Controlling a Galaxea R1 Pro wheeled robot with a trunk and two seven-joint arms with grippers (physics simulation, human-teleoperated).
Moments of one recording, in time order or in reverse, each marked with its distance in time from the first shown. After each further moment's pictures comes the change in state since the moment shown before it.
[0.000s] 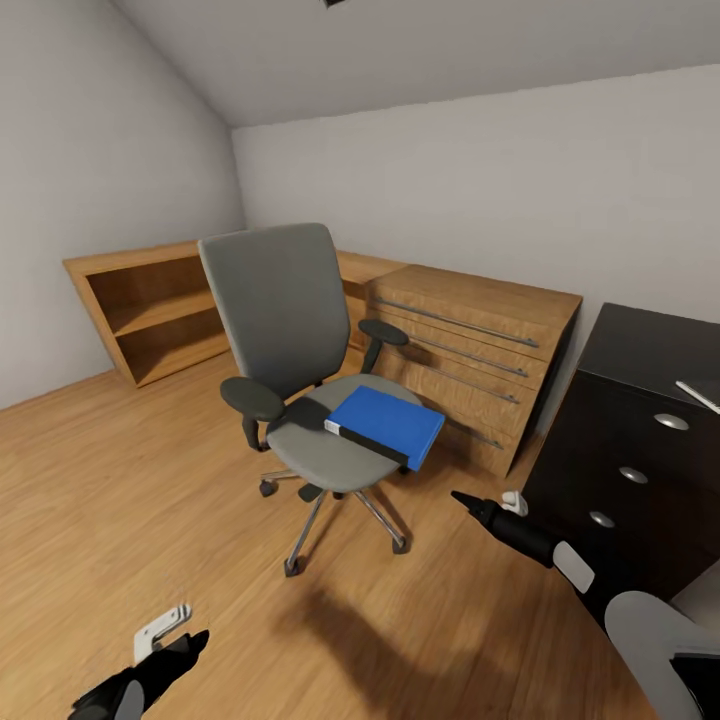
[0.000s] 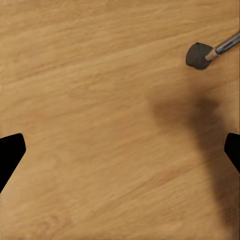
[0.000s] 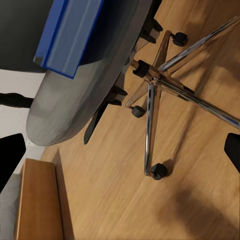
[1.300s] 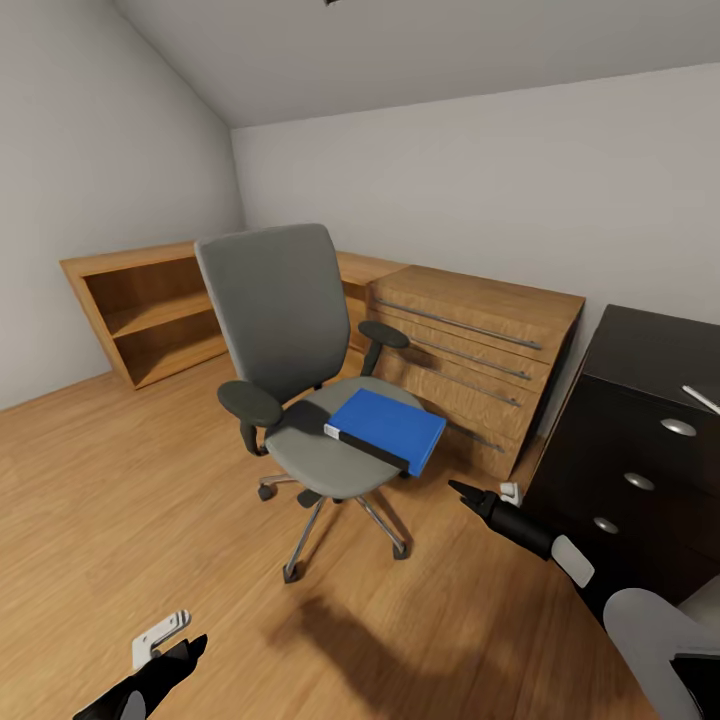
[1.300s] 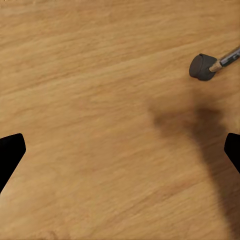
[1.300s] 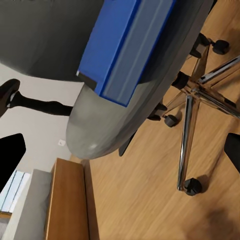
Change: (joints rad) left arm 0.000 0.000 0.003 0.059 -0.003 -0.093 0.001; right arm 0.000 0.002 -0.002 -0.037 -0.027 0.034 0.112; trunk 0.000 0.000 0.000
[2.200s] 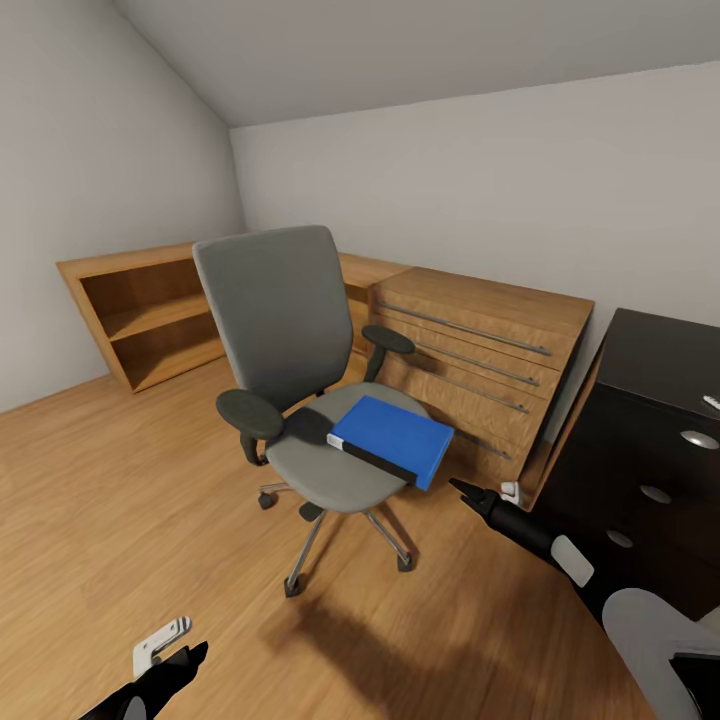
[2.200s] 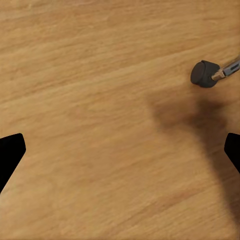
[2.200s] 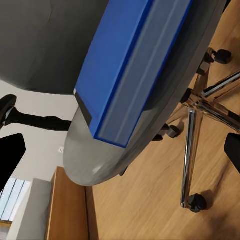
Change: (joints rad) left arm 0.000 0.000 0.001 0.027 0.001 -0.001 0.000; right arm 0.000 0.004 -0.021 0.003 -0.002 -0.004 -0.004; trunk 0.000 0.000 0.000
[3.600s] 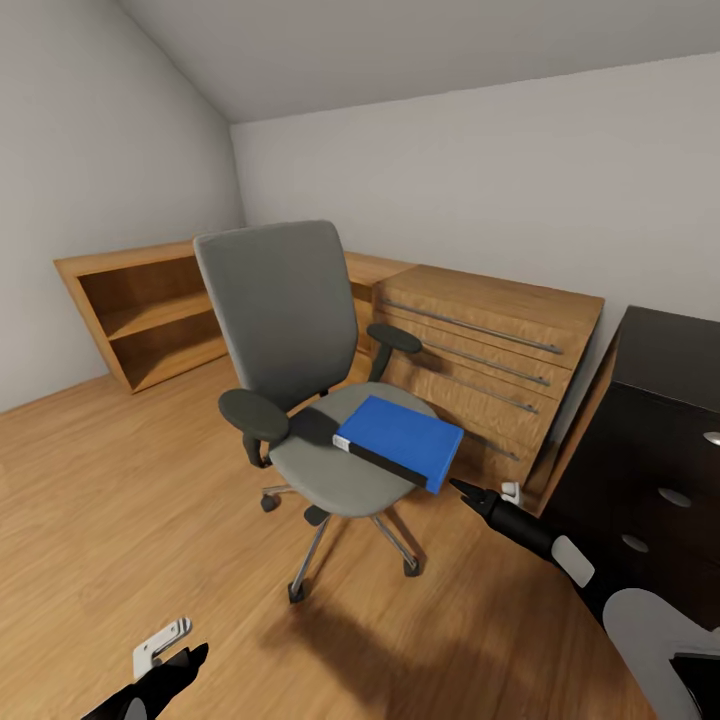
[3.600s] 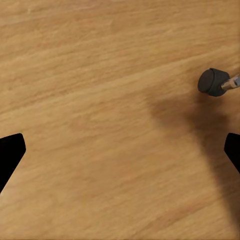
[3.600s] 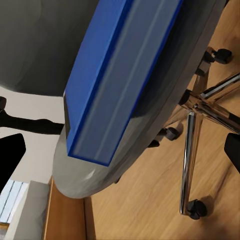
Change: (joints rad) left arm 0.000 -0.001 0.001 0.006 0.002 0.000 0.000; right arm 0.000 -0.002 0.000 0.001 0.000 0.002 0.000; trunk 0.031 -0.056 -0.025
